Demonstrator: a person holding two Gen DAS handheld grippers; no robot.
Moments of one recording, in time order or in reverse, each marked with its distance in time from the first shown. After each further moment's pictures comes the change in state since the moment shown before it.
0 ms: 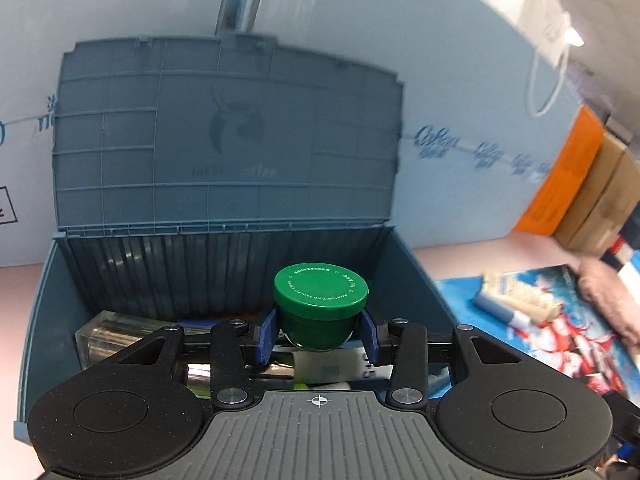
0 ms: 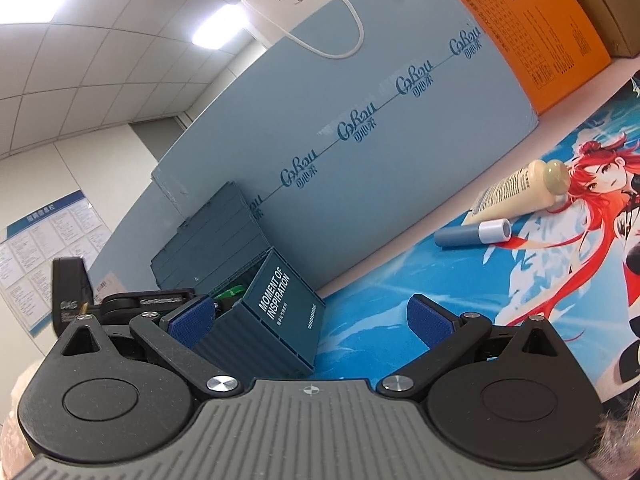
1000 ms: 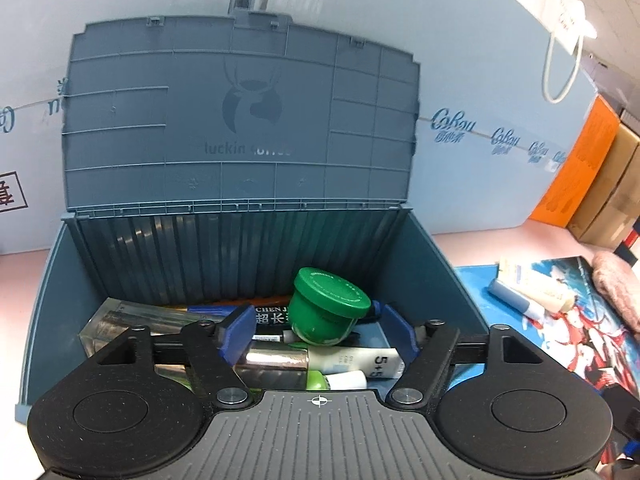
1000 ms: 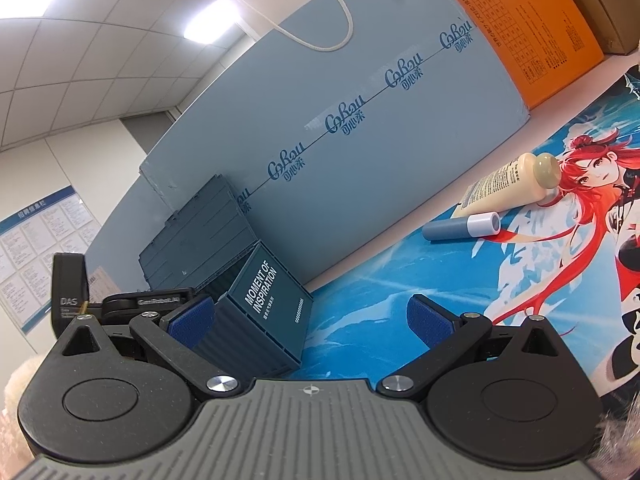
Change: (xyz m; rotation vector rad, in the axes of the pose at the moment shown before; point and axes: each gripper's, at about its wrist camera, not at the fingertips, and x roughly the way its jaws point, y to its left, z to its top) left arm 0.003 0.003 -0.005 -0.012 0.022 0.023; right arm 0.002 -0.004 -0.001 -0.003 0.013 -0.033
